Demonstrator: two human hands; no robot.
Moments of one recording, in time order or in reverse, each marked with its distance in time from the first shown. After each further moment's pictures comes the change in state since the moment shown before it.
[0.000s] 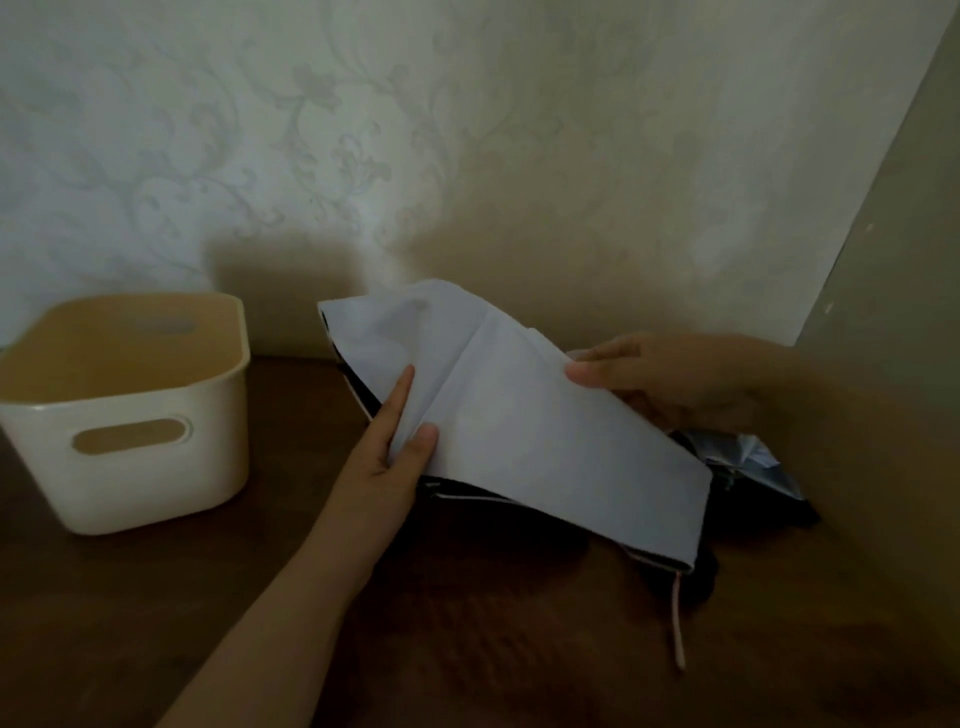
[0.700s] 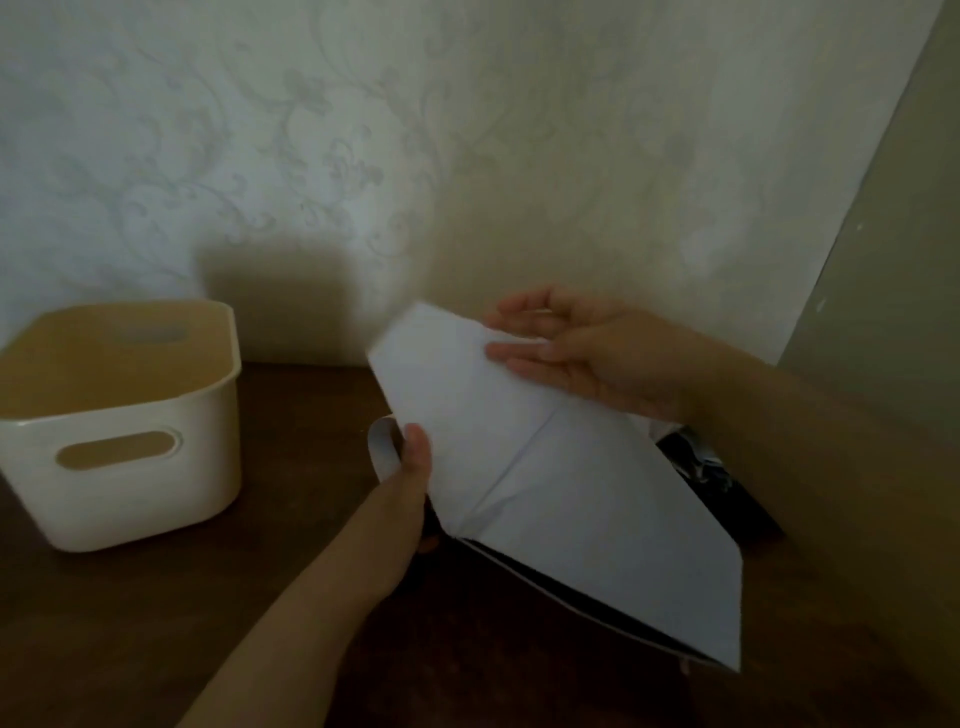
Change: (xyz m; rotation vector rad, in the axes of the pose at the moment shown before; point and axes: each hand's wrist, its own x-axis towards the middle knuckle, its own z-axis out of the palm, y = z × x) left_hand 0.000 0.004 0.017 -0.268 -0.024 -0.337; right_hand 0.028 -0.015 0.019 0.513 -0.018 -0.409
